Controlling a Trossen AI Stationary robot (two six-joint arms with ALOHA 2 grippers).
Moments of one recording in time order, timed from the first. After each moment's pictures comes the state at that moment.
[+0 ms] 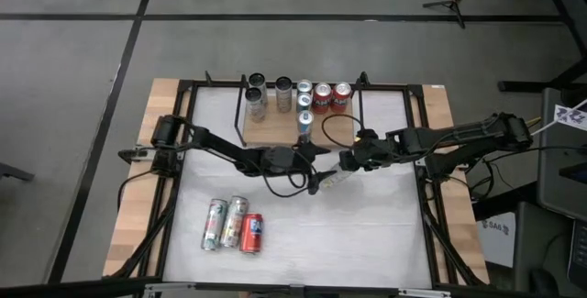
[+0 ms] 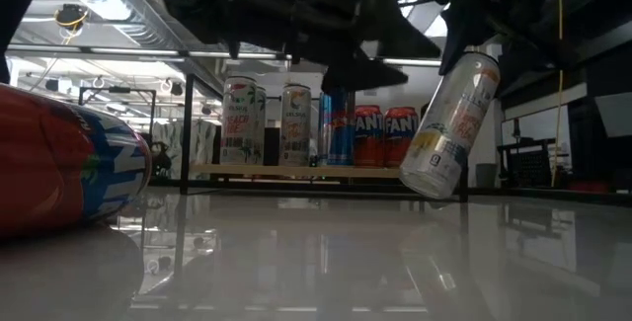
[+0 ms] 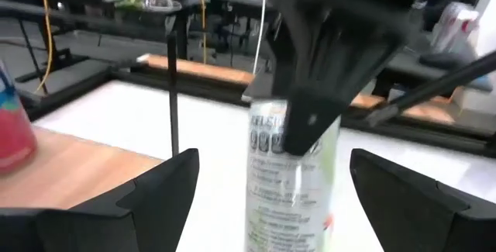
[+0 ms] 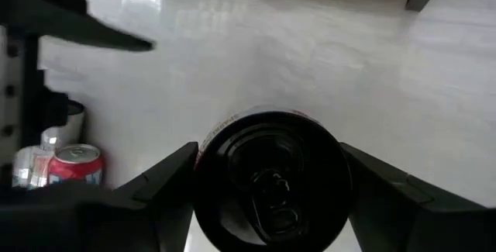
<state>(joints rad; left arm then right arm) -0.08 1.96 1.06 0.74 -0.30 -0.17 0.12 1.23 0.95 -0.75 0.13 1.44</state>
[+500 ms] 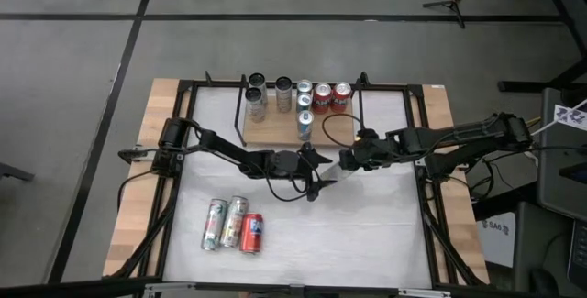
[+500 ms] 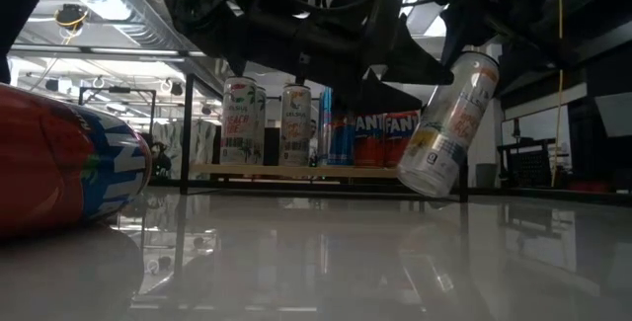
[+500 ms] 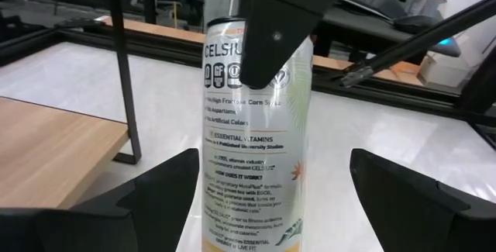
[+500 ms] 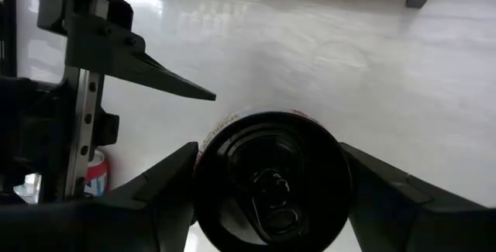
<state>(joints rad) -0.08 2.03 1.08 0.72 -0.20 -0.21 0.12 1.23 0.95 -0.75 0.13 1.47</state>
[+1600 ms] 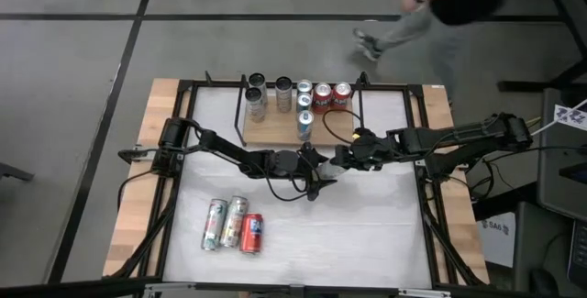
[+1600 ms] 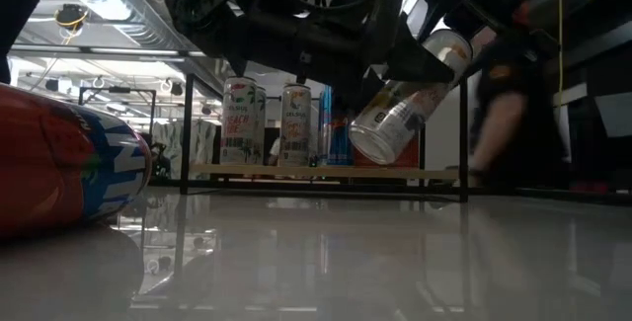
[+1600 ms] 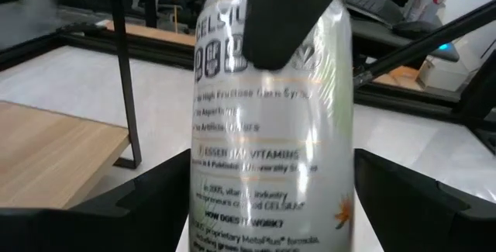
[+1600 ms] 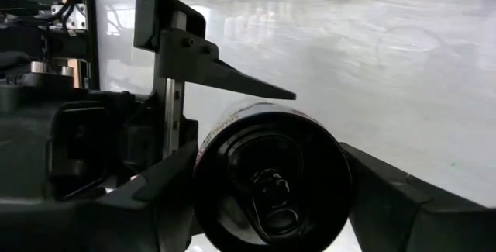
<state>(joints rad) -0.08 2.03 1.08 0.73 -0.20 -0.21 0.12 1.23 0.95 -0.59 0.12 1.57</state>
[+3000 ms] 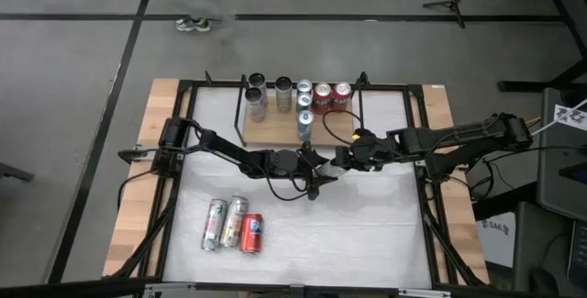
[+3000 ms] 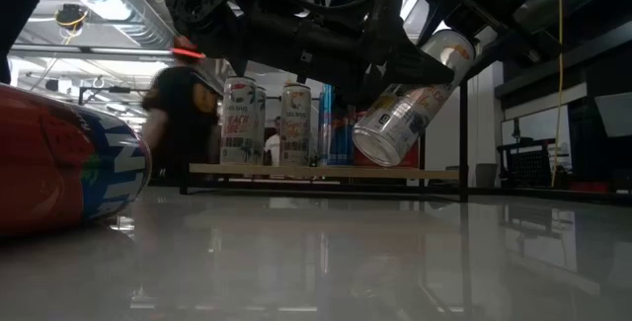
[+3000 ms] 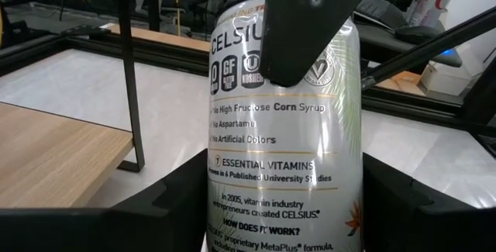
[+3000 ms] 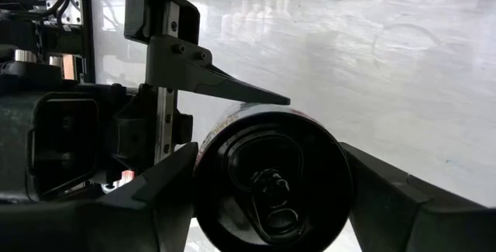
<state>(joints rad) -0.08 2.03 1.09 0.74 -0.21 -0.21 0.12 1.23 0.95 -0.59 0.11 1.56</state>
